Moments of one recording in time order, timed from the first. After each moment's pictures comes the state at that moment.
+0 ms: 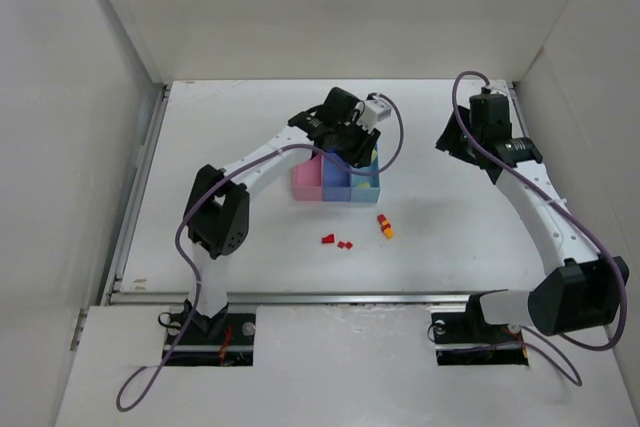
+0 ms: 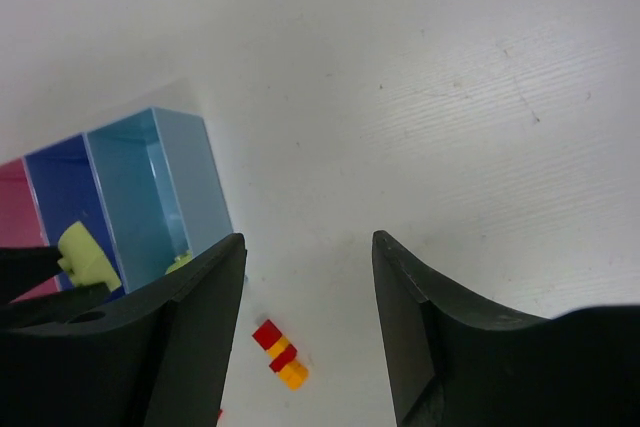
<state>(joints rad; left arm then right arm) -0.69 1.97 1.73 -0.54 0.32 0.07 0.16 1.32 1.23 -0.60 0.16 0.51</state>
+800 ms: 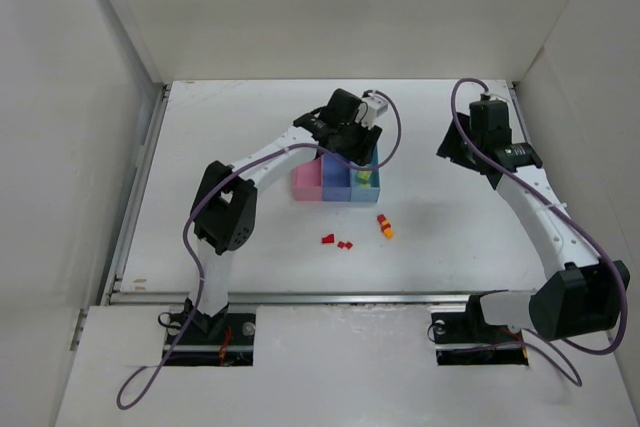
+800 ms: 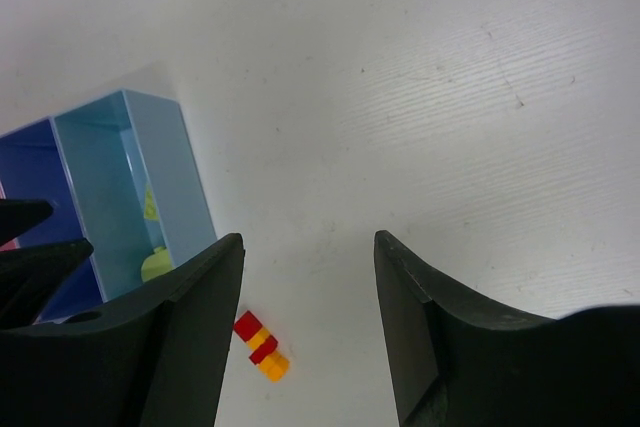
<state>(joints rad) -0.69 2.03 1.75 -0.48 0.21 -0.04 0.16 1.29 1.18 -0.61 0.17 0.49</state>
